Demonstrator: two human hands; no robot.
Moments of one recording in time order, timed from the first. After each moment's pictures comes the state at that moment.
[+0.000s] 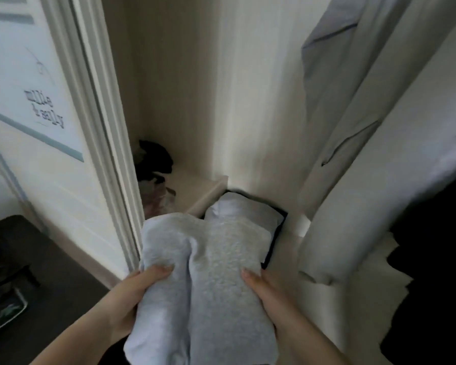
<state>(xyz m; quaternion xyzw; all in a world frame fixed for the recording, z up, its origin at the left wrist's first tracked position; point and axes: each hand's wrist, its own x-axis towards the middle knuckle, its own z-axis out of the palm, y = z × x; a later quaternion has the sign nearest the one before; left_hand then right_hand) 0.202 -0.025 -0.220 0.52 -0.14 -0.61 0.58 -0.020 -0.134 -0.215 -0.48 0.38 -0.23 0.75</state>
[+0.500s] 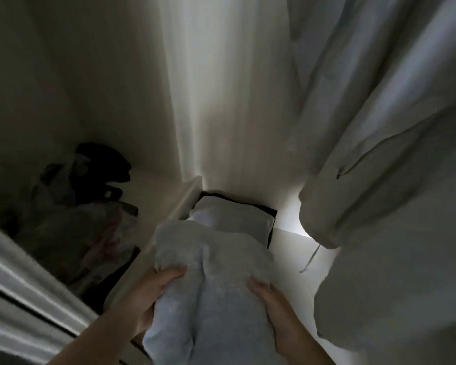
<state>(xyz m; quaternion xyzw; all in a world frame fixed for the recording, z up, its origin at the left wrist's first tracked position) 0.250 -0.236 -0.269 0.59 -0.15 -0.65 0.46 0.020 -0.273 -0.290 -0.28 0.47 -0.32 0.77</state>
